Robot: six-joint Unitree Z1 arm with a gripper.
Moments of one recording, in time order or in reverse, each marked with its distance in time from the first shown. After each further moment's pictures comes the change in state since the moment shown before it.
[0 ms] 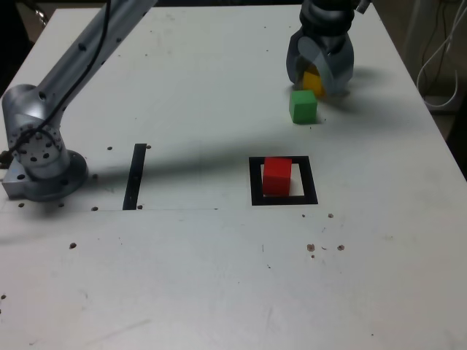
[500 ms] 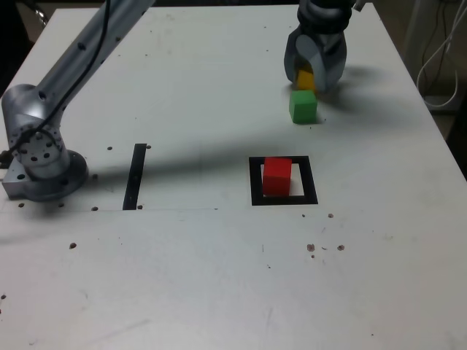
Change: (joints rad) arm 0.010 -0.006 0.006 0.002 -0.024 -0.014
